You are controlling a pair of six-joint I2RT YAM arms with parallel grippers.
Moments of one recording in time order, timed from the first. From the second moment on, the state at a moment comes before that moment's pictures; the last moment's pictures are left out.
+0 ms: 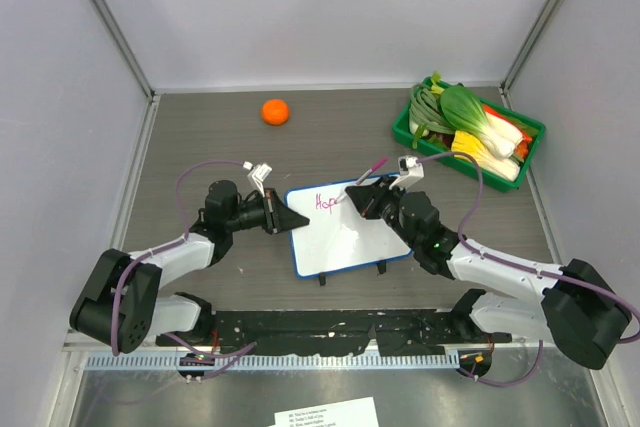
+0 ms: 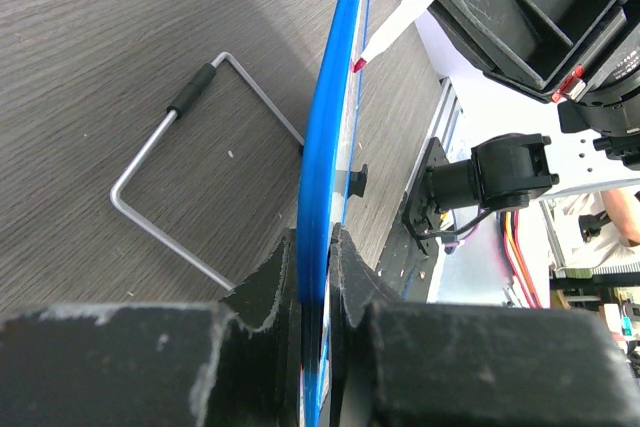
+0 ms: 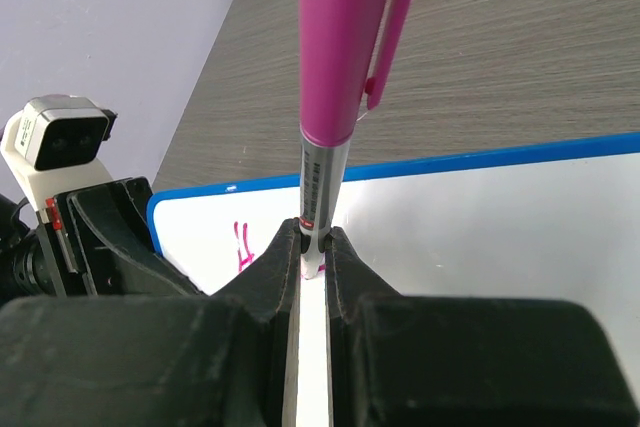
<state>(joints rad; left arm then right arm) -0.37 1.27 0.38 0.57 0.79 -0.68 0.76 1.12 0.44 0.55 0.21 0.73</state>
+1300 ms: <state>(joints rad) -0.37 1.27 0.38 0.58 0.79 -0.68 0.75 0.89 0.42 0.39 0.26 0.70</state>
